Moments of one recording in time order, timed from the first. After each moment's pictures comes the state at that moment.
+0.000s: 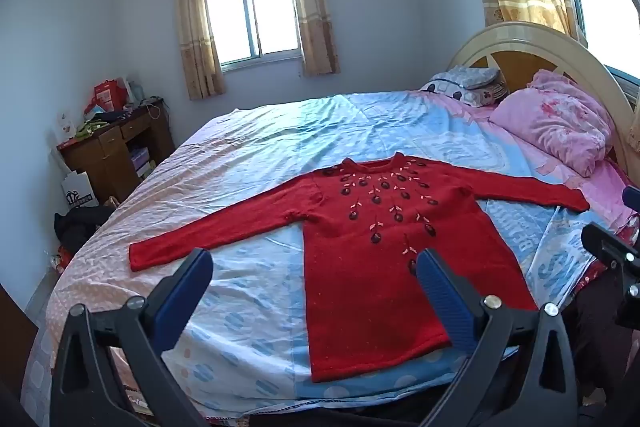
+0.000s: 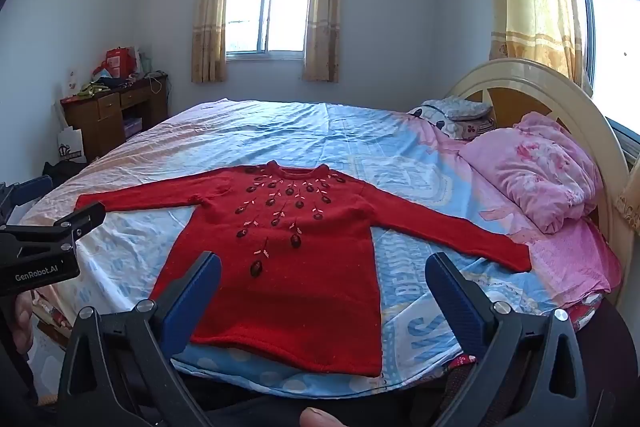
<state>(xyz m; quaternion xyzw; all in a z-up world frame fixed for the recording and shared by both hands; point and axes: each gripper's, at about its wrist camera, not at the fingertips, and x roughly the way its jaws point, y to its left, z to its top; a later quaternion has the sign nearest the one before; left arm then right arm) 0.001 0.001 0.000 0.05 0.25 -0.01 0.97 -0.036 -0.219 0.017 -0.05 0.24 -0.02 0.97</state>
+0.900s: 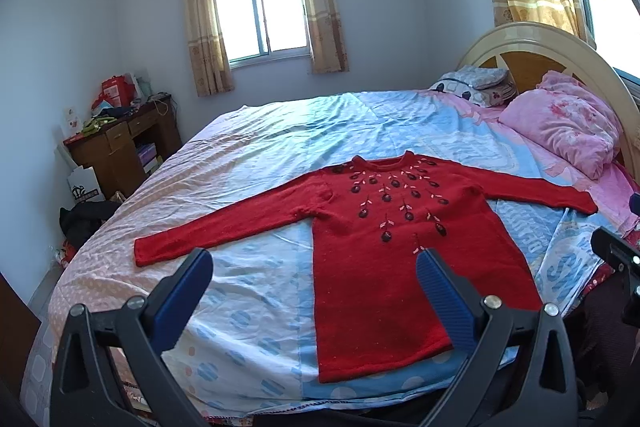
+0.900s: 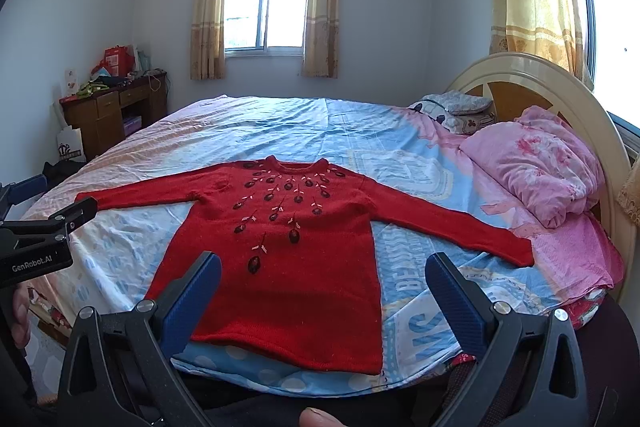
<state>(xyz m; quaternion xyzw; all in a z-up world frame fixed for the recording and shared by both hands) 0.002 0.006 -0.009 0.05 0.25 0.00 0.97 -0.033 -0.223 0.010 -0.05 0.24 -0.02 0.97</state>
